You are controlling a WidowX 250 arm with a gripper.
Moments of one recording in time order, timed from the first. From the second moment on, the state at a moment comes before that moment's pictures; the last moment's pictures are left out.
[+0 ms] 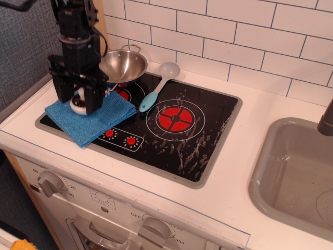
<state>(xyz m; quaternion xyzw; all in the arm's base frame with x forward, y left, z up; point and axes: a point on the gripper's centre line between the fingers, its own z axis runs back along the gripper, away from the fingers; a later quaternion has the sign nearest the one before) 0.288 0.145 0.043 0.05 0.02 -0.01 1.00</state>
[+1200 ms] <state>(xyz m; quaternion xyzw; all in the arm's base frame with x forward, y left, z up) 0.375 -0.004 0.032 0.02 0.03 -0.19 0.98</state>
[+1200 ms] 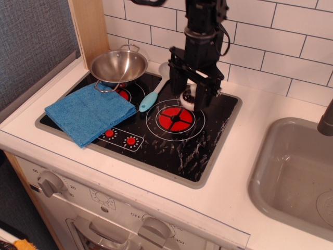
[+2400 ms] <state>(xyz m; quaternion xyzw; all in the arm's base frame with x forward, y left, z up) 0.385 -0.009 0.068 0.01 -0.02 -0.15 0.99</state>
